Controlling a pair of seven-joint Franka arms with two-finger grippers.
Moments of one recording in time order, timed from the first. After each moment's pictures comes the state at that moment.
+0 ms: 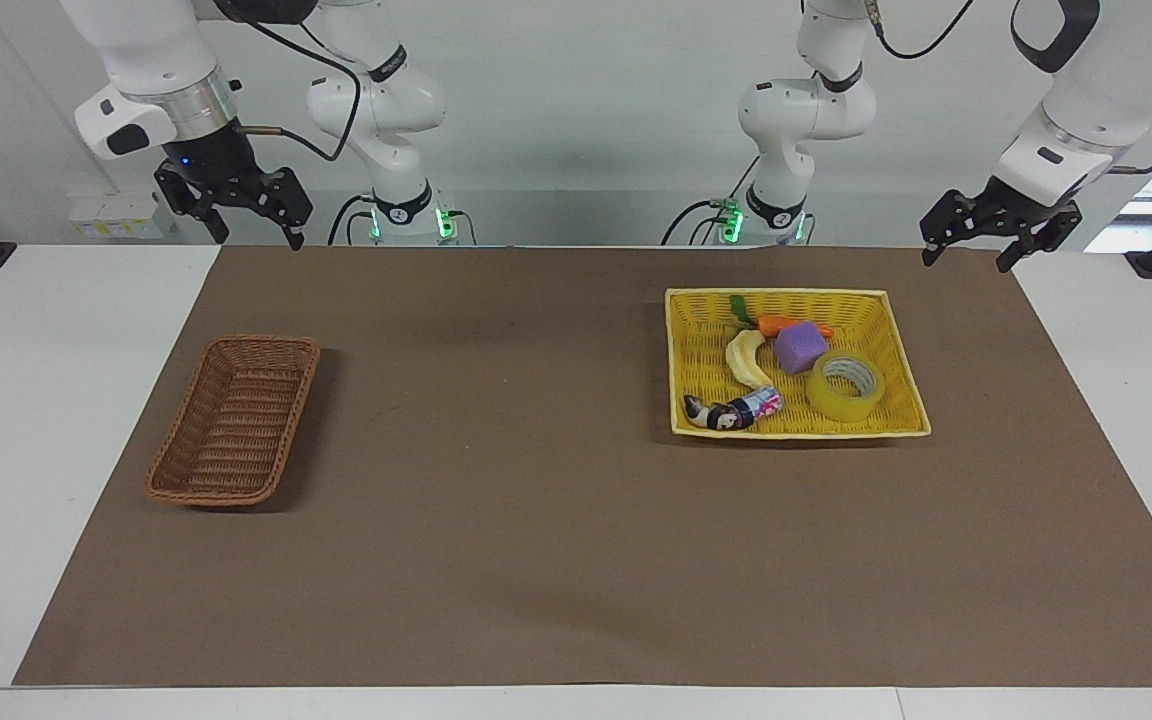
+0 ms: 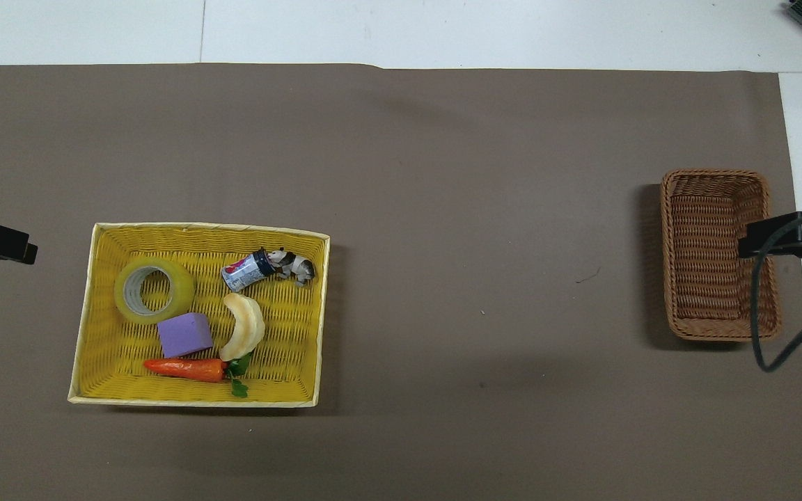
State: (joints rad) left arm -0.05 -0.03 0.05 -1.58 -0.01 1.48 0.16; right arm 0.08 -0.08 -0.10 -1.60 -0.01 1.52 0.12
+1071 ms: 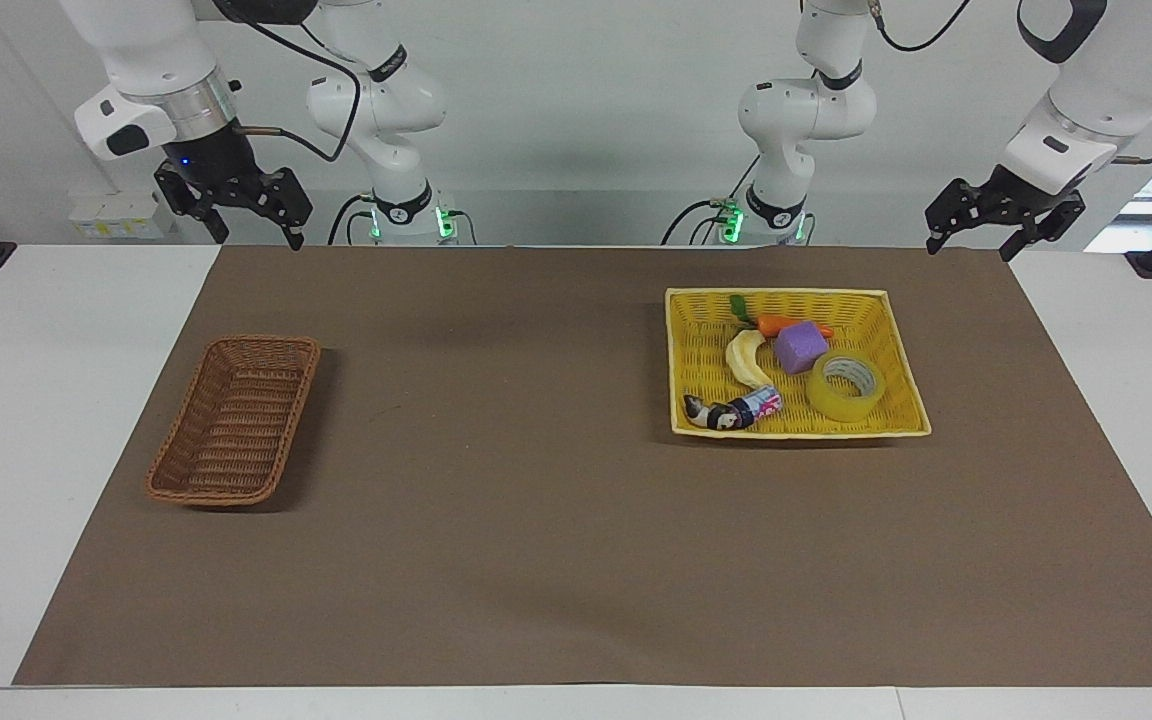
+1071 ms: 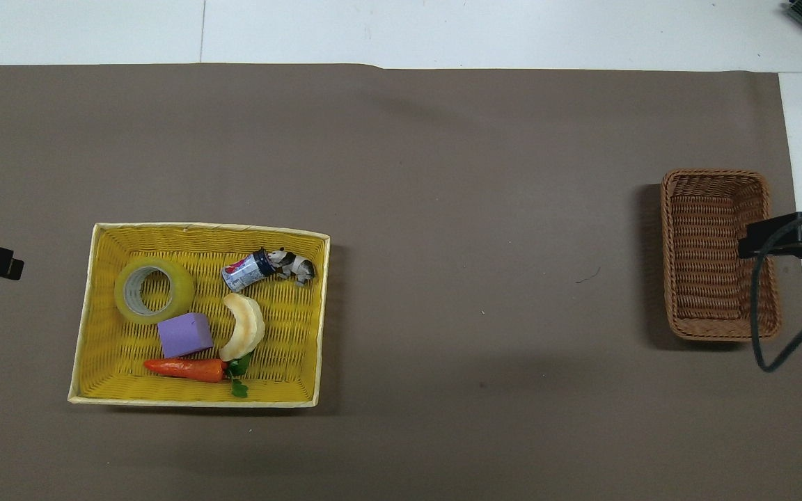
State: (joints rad) left arm -0.05 -0.07 0.07 -1.63 -0.01 1.48 0.17; right arm 0.08 -0.08 -0.10 -1.60 -0.01 1.52 0.12
